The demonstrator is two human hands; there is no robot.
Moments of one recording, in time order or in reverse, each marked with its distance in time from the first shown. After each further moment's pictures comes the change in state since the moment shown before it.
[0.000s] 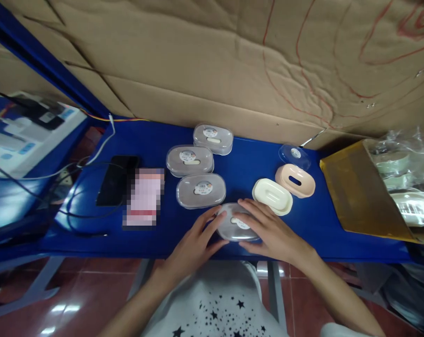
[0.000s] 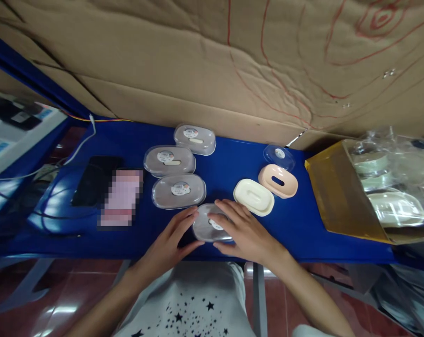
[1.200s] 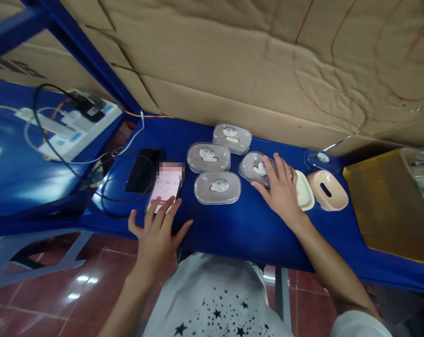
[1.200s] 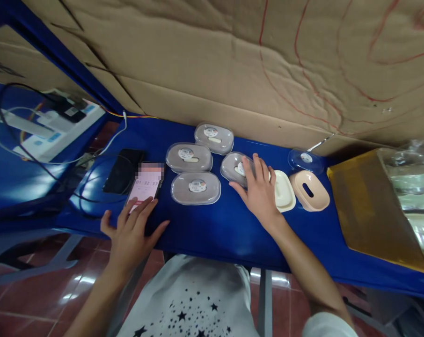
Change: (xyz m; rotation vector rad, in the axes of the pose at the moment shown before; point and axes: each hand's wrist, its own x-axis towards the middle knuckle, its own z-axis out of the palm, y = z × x) left_hand -0.050 -0.034 -0.052 0.721 0.309 -0.341; right_hand 0.073 0.069 0.013 -0.359 0.343 0.371
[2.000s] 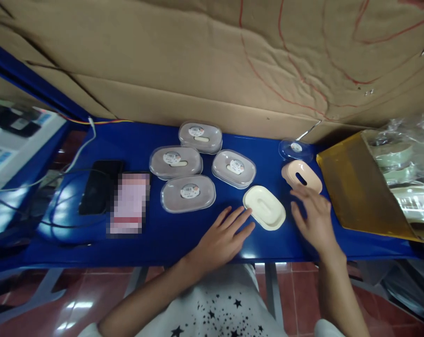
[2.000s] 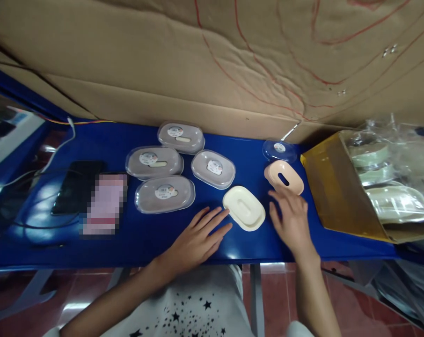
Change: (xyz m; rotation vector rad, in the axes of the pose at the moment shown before) left_hand 0.047 0.148 0.038 -0.437 -0.398 0.752; right_hand -0.132 0.093 -0.057 0.021 0.022 0.168
